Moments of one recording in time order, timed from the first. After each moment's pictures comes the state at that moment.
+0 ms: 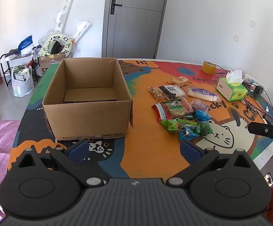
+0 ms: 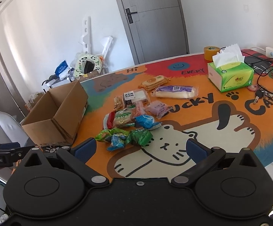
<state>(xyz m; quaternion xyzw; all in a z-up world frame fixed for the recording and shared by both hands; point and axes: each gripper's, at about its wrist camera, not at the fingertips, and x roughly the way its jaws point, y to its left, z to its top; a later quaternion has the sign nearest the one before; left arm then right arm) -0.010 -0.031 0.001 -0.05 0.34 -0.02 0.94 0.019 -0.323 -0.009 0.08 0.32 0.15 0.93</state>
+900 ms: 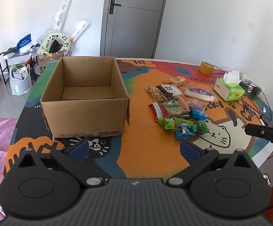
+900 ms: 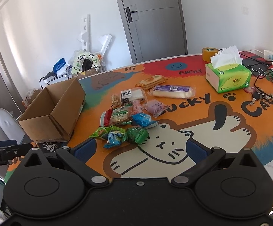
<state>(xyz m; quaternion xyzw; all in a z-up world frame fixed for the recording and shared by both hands) -0.017 -0.033 0.001 -0.06 0.34 -0.02 0.94 0.017 -0.324 -0.009 0.07 0.32 0.15 0.93</state>
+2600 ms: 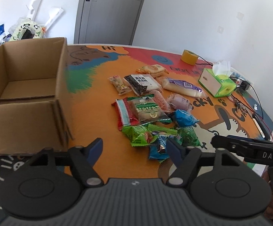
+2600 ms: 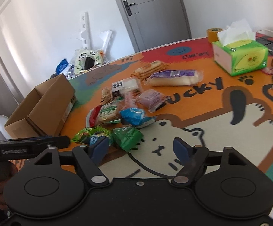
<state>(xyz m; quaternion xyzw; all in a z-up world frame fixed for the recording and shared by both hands) 0.082 -0.080 -0.057 -0.08 0.37 -0.10 0.92 0.079 -0.331 -0.070 0.11 0.34 0.18 0.92</state>
